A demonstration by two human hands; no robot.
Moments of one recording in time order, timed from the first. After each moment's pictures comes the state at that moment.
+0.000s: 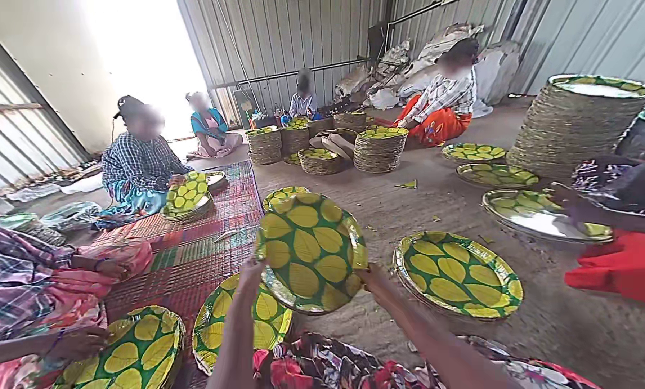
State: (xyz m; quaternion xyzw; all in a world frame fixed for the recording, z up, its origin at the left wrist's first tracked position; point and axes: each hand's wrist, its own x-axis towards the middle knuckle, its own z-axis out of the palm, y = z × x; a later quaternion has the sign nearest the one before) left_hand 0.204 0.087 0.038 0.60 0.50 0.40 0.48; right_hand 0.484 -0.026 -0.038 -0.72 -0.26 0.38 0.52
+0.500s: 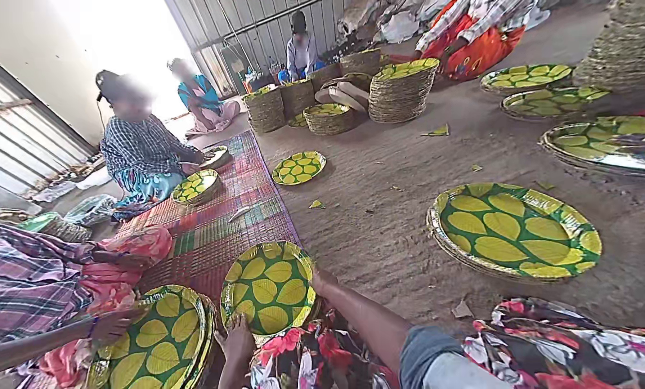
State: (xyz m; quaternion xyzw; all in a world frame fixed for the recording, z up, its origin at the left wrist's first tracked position) left_hand 0.031 0.077 -0.149 0.69 0.69 -0.17 0.13; right_hand 0.306 0.081 -0.122 -0.76 -0.51 0.41 0.08
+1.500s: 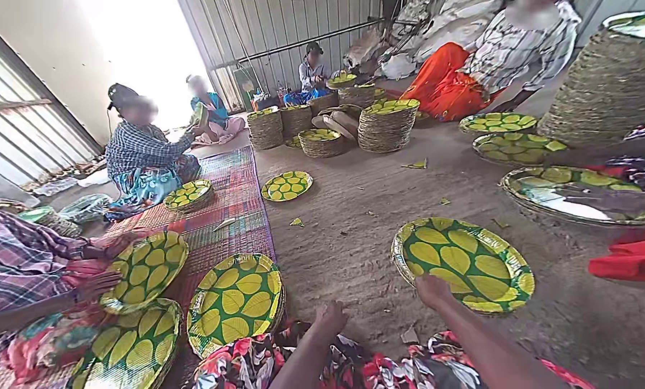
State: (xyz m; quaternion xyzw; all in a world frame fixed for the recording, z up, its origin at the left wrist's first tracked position) left_hand 0.362 0.000 -0.132 0.83 0.44 -0.19 0.28; right_hand 0.620 -0.088 -0.106 -0.87 -0.43 0.21 -0.11
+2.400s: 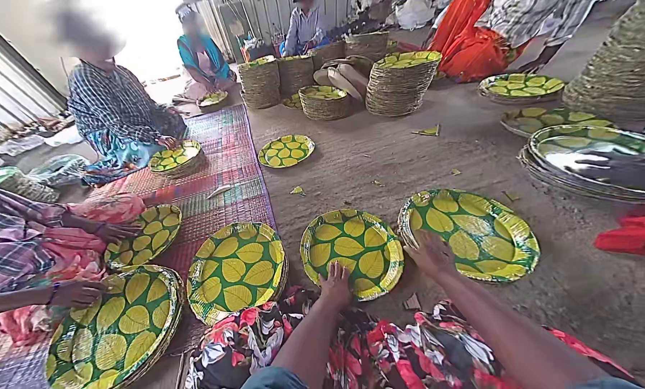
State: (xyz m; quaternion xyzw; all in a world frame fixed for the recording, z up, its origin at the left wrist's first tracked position) left_hand 0.362 -0.006 -0.158 0.85 0.41 -0.18 0.26; right_hand 0.614 -0.087 -0.105 -0.85 -0.49 0.14 0.09
